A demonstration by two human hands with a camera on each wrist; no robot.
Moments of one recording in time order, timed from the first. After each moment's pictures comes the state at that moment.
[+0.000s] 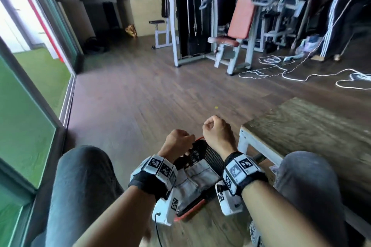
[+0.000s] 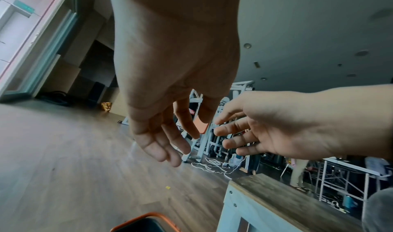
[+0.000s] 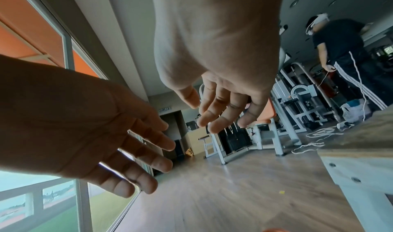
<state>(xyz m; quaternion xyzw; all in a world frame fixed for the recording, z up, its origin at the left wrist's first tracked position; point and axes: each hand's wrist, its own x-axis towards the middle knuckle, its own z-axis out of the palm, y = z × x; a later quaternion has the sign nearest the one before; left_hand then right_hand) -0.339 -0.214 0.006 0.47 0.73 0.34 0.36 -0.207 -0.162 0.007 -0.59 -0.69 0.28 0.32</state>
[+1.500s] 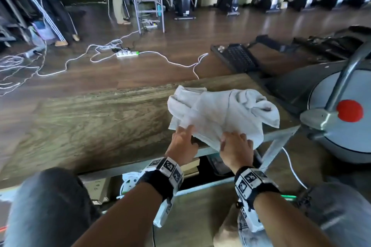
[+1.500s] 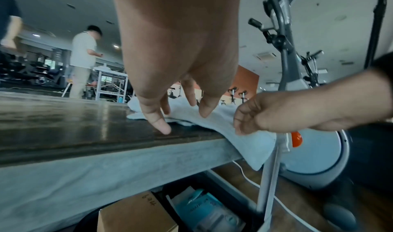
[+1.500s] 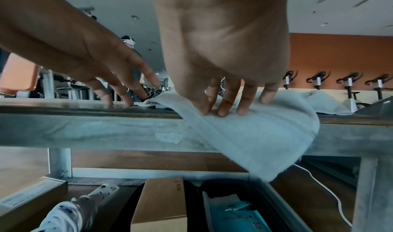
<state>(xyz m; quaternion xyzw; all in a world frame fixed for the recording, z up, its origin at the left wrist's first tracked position) 0.151 -0.257 -0.067 0.91 0.23 0.02 0.34 0.241 -0.410 -0.085 -0.97 -0.22 0.01 0.11</state>
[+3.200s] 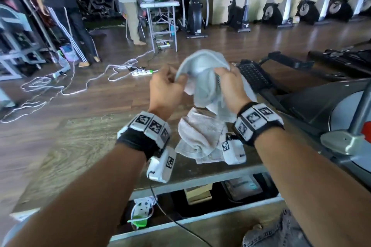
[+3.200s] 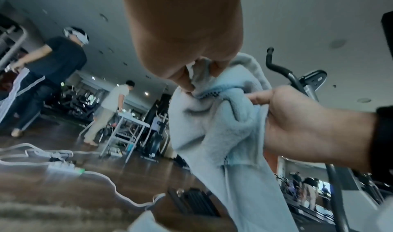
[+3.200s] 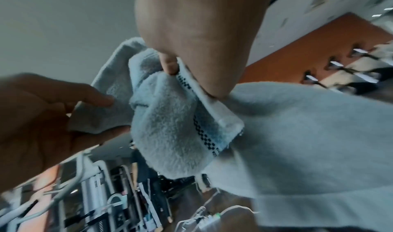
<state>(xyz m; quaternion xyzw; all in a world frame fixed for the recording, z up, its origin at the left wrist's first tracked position) 0.192 -0.183 0.122 0.75 0.19 0.43 0.46 0.292 -0.307 0.132 -0.64 -0.20 0.11 0.73</state>
